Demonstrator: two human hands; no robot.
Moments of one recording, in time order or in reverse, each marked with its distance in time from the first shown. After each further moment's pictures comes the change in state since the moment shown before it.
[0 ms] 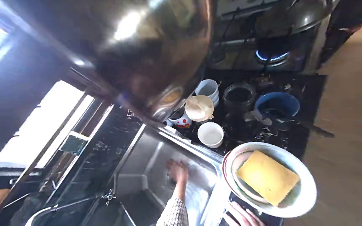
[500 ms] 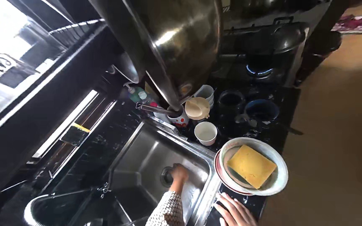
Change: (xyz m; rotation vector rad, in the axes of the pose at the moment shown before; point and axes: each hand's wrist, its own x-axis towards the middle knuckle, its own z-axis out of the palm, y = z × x) left_hand -0.023 0.018 -0.009 0.465 -0.505 0.177; right_hand -0.003 0.003 0.004 -0.045 0.037 -0.007
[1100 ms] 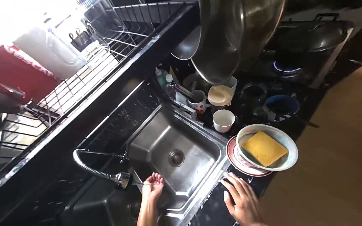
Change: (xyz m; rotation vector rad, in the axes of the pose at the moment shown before) left_hand -0.161 -0.170 0.005 -2.573 0.348 -0.458; right_hand -0.002 0.005 0.015 -0.075 0.125 -0.068
